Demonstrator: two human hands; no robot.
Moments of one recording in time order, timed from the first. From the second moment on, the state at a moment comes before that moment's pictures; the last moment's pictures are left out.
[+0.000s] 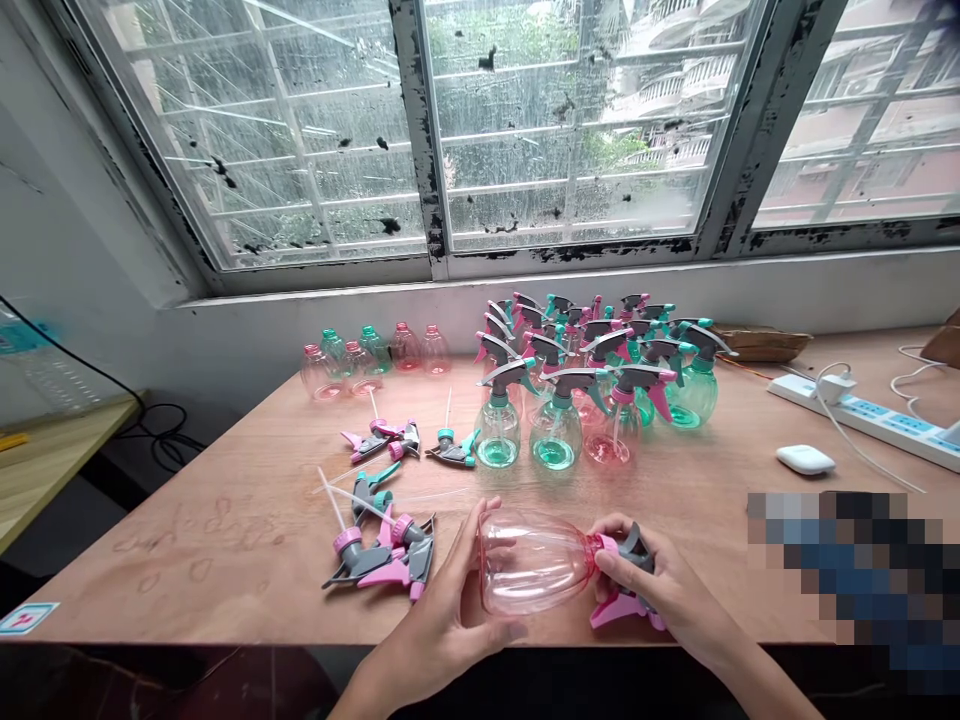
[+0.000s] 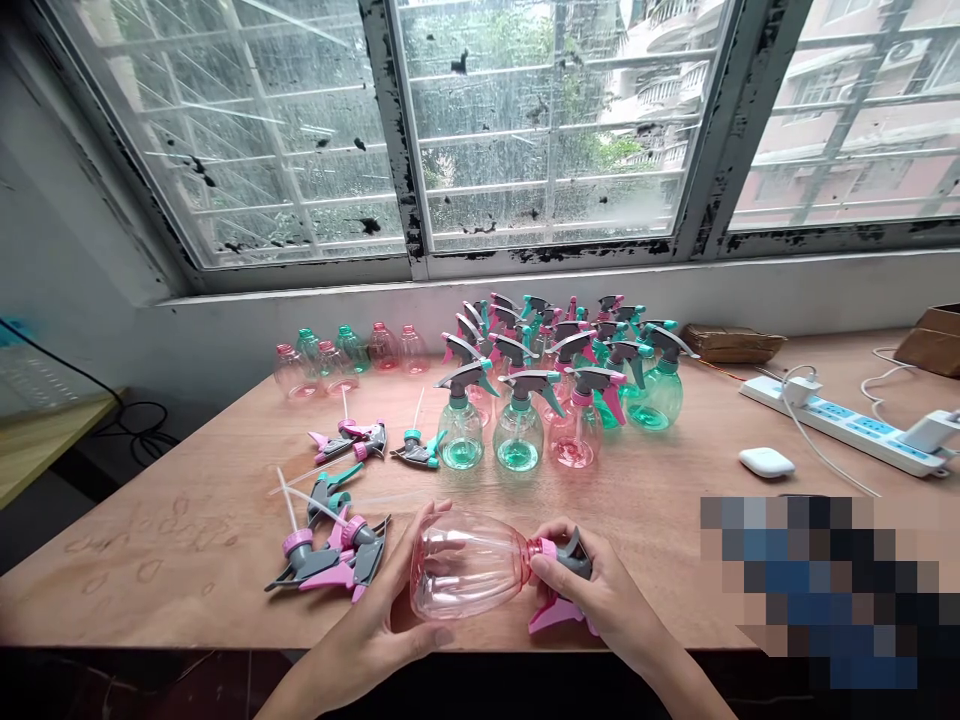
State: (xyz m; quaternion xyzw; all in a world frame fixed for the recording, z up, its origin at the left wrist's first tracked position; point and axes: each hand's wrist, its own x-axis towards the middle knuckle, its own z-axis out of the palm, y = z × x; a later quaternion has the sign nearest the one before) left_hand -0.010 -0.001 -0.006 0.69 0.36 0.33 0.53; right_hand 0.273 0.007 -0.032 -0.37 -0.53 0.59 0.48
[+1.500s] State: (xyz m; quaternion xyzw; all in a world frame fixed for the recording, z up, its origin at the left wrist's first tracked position) left_hand -0.008 -0.001 -0.004 0.70 0.39 0.33 0.50; right_hand 0.274 0.009 -0.038 -0.36 -0.53 0.59 0.49
